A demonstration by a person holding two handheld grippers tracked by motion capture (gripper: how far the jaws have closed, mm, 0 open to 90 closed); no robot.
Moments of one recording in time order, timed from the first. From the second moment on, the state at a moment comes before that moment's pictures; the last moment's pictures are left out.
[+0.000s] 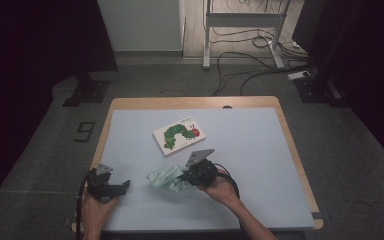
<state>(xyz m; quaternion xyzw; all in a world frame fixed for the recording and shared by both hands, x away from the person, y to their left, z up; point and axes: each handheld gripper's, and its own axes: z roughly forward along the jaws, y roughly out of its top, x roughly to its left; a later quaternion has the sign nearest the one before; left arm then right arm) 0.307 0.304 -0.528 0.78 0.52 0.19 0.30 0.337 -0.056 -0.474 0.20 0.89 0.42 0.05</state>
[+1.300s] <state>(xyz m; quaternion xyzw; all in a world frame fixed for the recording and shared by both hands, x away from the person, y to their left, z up) 0.307 0.304 -0.528 0.78 0.52 0.19 0.29 0.347 -0.167 -0.448 0.29 0.84 0.43 0.13</state>
